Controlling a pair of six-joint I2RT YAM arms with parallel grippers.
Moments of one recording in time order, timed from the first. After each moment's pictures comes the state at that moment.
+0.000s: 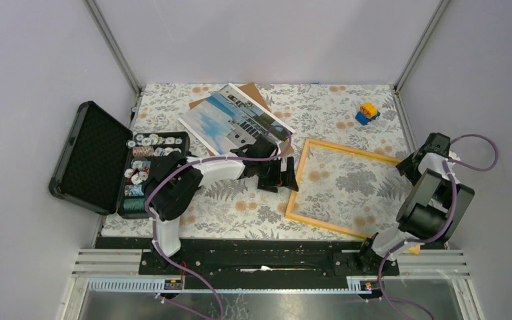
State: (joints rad) left arm -0.79 1.89 1.17 -0.19 0.41 -0.74; right arm -0.57 1.55 0.94 -0.49 0.26 0.45
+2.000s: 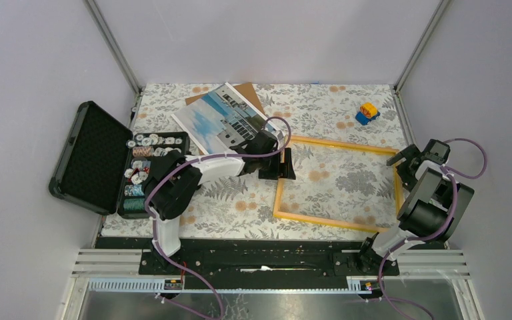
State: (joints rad) left arm -0.77 1.89 1.20 -0.14 0.26 -0.70; right arm -0.59 1.59 0.82 -0.22 -0.14 0.46
